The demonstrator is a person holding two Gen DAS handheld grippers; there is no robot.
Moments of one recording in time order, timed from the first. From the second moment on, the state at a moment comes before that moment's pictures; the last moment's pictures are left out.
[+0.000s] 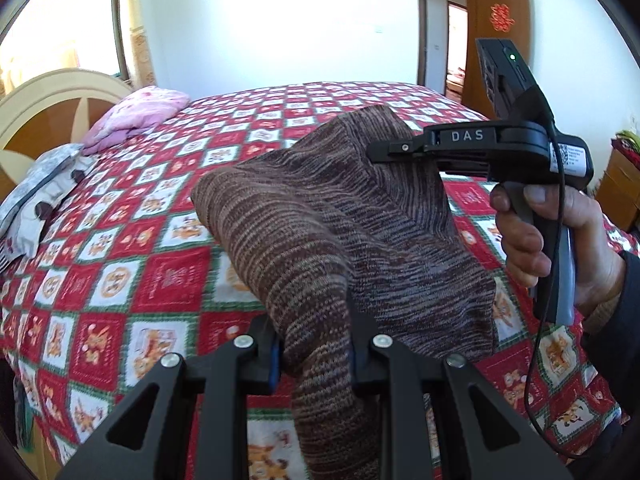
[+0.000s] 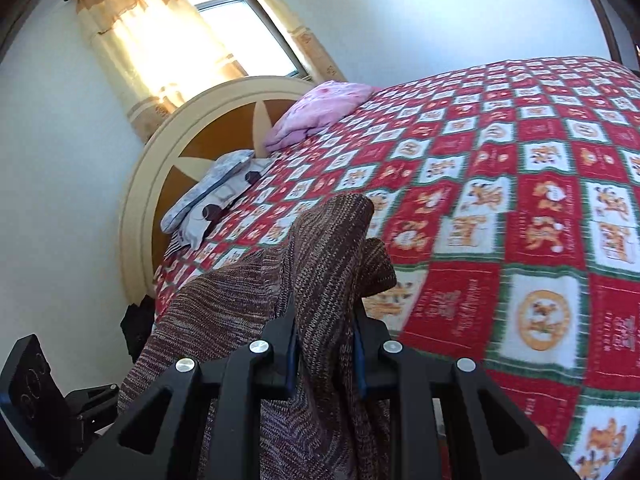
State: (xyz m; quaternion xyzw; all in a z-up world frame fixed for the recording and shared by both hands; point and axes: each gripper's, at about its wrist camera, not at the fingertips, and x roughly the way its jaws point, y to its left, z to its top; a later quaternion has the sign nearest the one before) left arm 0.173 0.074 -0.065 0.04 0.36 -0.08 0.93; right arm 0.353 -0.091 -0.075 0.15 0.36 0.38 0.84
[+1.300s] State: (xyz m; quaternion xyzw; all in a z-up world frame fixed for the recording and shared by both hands) left arm 0.145 0.161 -0.110 -0.01 0.39 0.03 0.92; right arm 0.367 0.089 -0.103 0.06 0.43 0.45 0.78
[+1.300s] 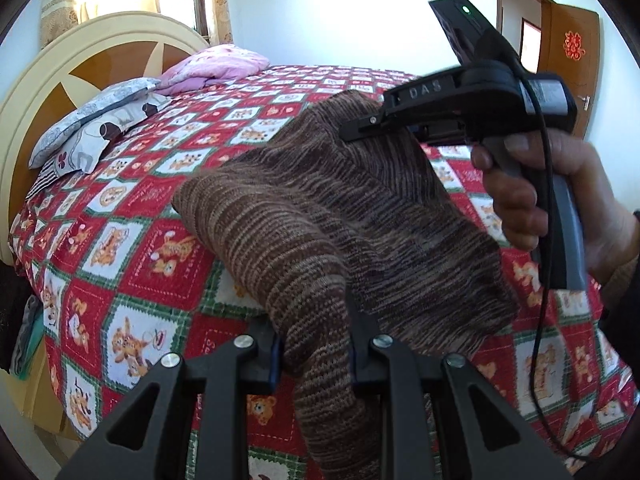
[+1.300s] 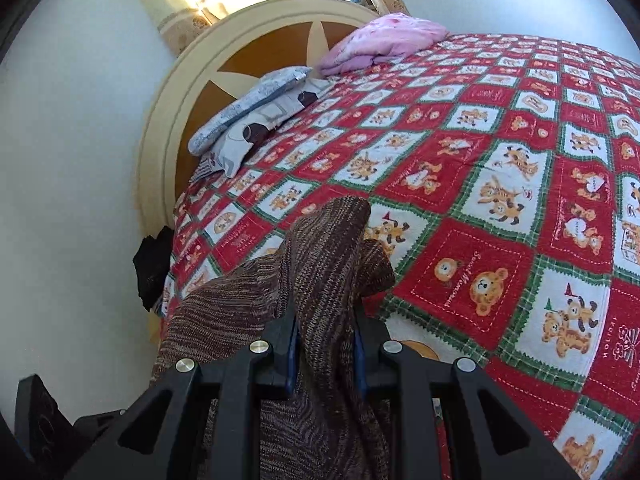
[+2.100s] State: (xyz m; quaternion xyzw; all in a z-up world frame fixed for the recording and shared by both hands) left arm 0.111 0.169 -0.110 0.00 0.36 0.06 0.93; right arm 0.363 0.067 -0.118 0.02 0.42 0.36 0.83
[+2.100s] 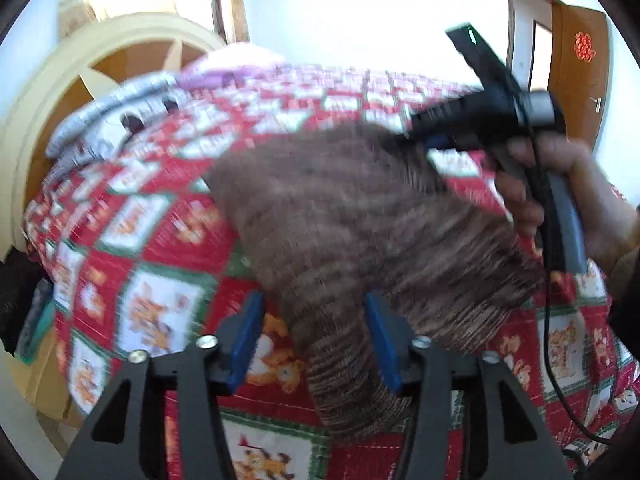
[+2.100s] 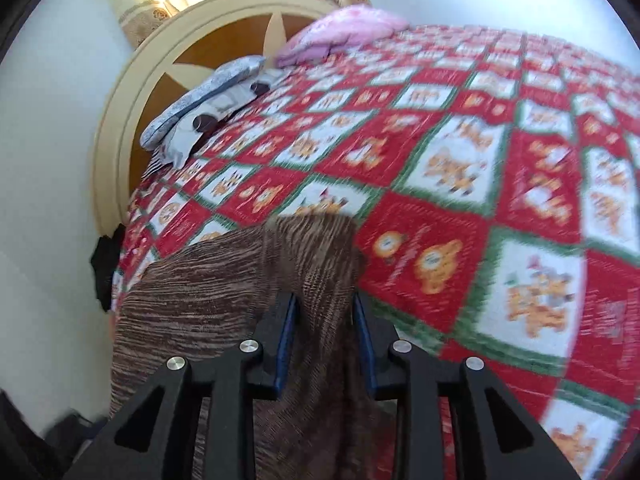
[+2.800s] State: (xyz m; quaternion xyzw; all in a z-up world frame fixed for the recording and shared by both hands) left arm 0.149 0.215 -0.135 0.02 0.34 0.19 0.92; right arm 0.243 0.018 -0.150 -0.04 0.44 0.42 0.79
